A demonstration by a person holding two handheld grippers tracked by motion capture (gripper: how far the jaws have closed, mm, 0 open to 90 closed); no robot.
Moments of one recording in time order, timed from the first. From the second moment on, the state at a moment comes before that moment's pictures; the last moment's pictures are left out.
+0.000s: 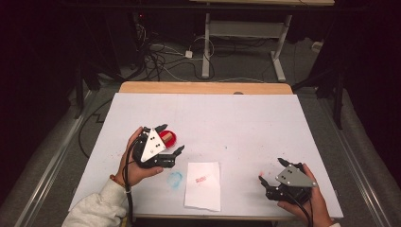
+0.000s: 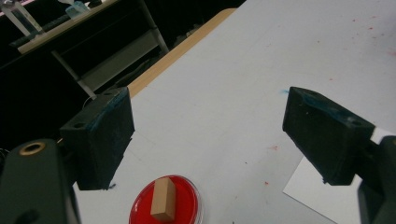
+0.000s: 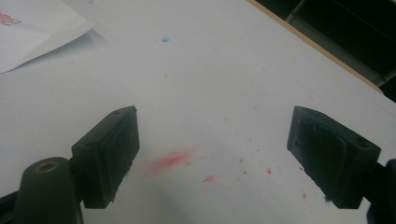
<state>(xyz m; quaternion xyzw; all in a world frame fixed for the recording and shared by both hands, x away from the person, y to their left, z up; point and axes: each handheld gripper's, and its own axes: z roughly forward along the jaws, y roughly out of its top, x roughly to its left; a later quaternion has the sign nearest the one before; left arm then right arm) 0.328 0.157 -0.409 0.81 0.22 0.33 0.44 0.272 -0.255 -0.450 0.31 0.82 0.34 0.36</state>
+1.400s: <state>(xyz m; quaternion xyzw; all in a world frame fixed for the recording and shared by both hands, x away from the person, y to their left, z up) 0.284 0.197 -0.451 0.83 0.22 0.33 0.39 0.269 -0.250 -0.447 0.30 0.81 0.34 0.36</state>
